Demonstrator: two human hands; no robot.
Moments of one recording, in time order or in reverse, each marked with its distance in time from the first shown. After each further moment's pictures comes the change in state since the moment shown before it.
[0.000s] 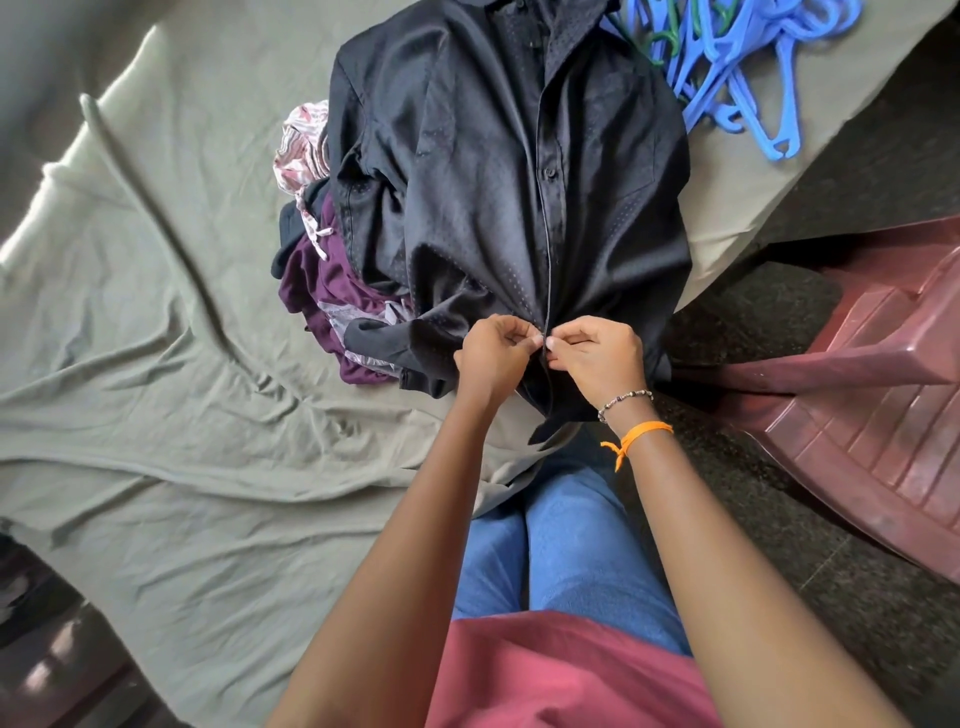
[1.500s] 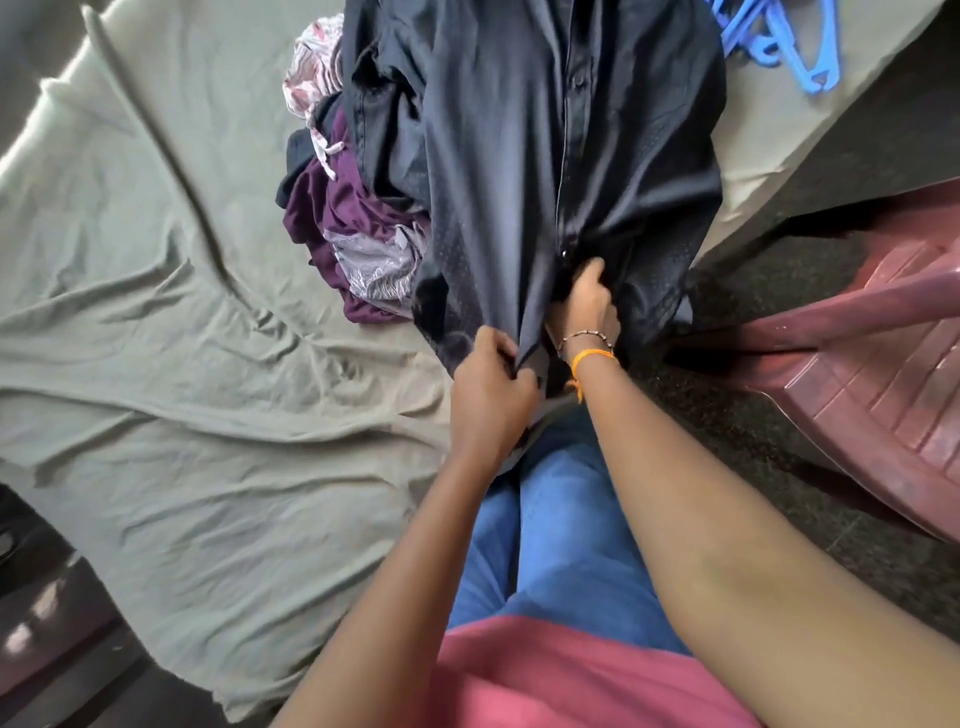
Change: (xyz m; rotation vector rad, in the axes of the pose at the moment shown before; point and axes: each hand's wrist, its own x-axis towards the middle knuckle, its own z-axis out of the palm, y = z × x) left_hand -0.102 -0.062 0.006 0.121 0.182 0.052; right_hand 0.005 0.054 0.049 -0.585 0.110 0.058
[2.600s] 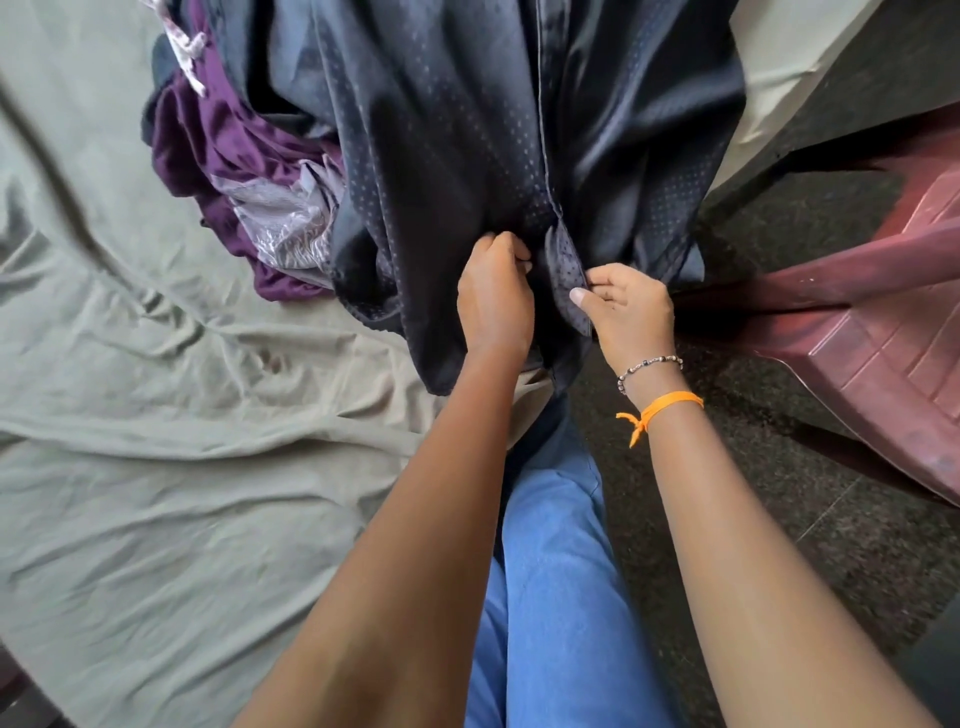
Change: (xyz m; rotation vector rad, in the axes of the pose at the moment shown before) left_hand 0.104 -0.014 0.099 0.113 0.146 0.191; right_hand 0.012 0.085 0.001 0.435 0.007 -0.108
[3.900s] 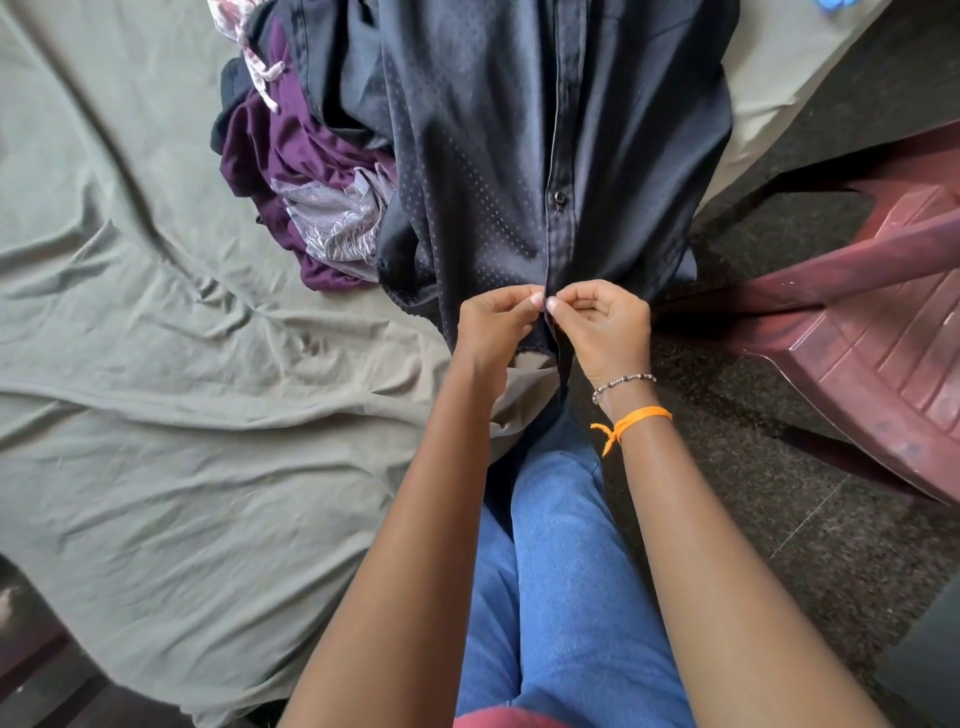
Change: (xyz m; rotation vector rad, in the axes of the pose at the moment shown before) left_hand -0.045 -0.010 -0.061 -0.830 -0.407 -0.423; right_hand -0.058 -0.043 0.011 0.232 0.022 -0.007
